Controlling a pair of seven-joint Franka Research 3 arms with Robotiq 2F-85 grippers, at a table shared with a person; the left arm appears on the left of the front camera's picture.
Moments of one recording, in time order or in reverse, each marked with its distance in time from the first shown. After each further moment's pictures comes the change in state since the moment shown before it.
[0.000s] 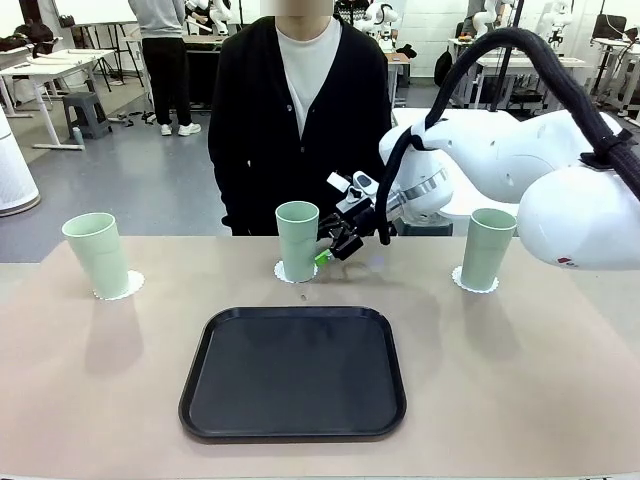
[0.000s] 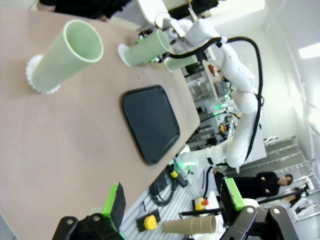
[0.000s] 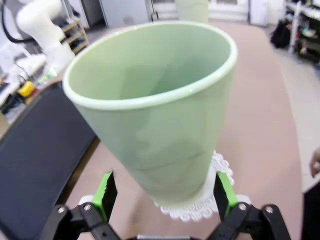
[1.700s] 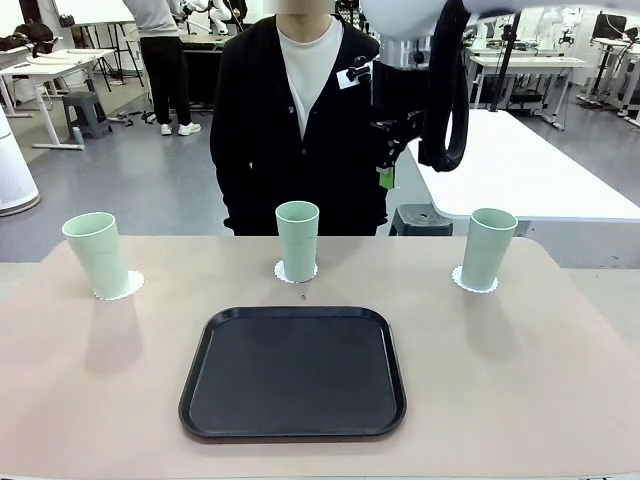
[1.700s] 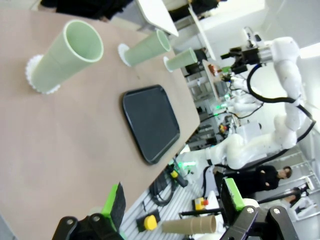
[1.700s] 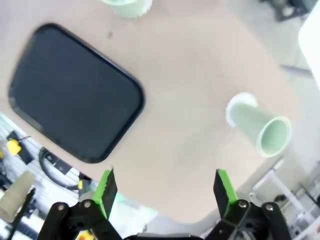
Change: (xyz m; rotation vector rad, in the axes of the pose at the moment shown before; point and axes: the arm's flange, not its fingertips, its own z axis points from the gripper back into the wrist) left arm 0.000 0.000 0.000 0.000 0.001 0.000; right arm 0.298 0.255 0.082 -0.865 0.935 -0.957
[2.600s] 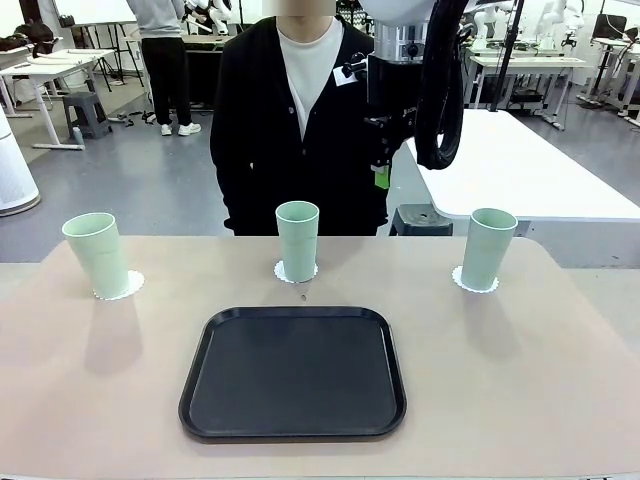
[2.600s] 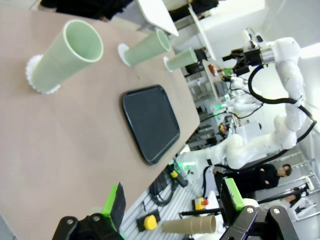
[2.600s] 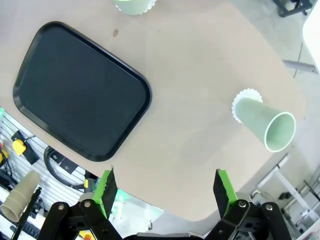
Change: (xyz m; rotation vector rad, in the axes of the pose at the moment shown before) left arm 0.000 0.000 0.000 0.000 0.000 0.000; right arm -0.001 0.001 0.002 0.017 0.000 -0.010
